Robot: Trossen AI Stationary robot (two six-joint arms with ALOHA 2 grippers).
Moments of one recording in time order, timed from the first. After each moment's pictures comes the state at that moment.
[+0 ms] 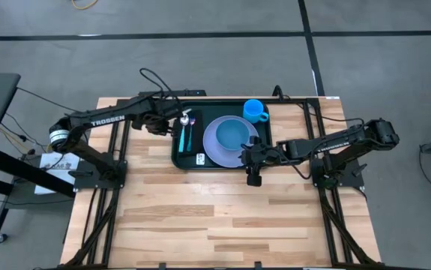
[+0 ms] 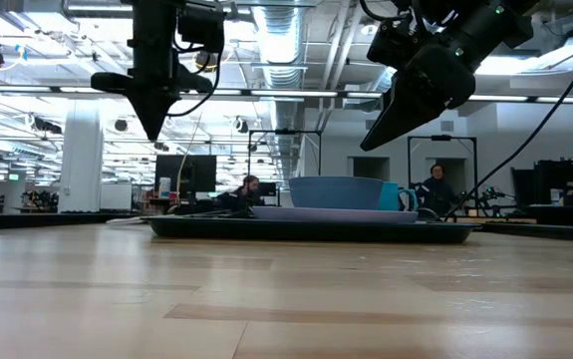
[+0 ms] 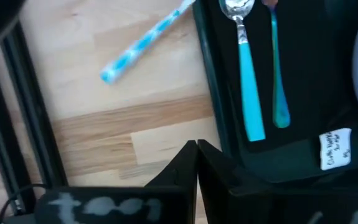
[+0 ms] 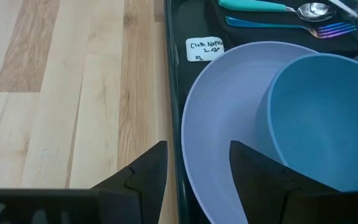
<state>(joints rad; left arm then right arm) 0.42 1.46 1.26 -1.24 -0.22 -0.93 0.08 1.39 0.80 -0.21 0.18 -0.03</state>
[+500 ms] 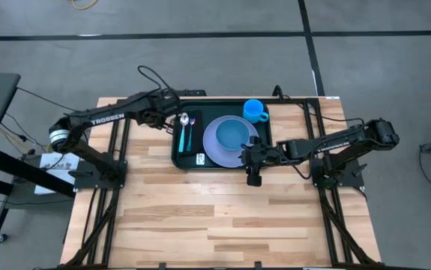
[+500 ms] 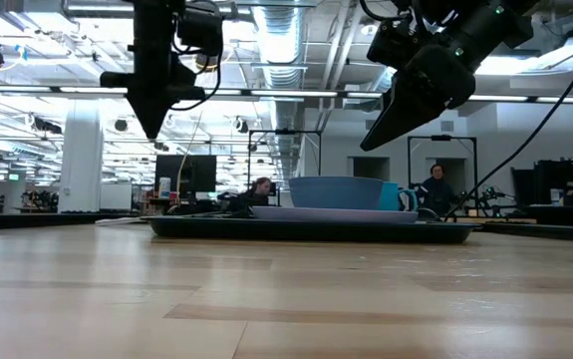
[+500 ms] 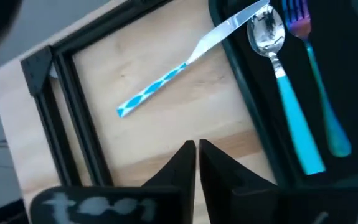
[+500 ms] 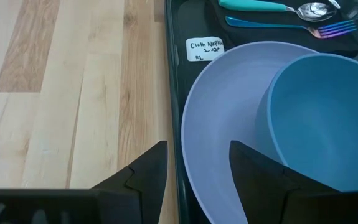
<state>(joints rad) 0.46 1.46 1.26 -1.23 -0.41 -0.70 0.08 1.39 0.80 -0.21 0.18 -0.03</state>
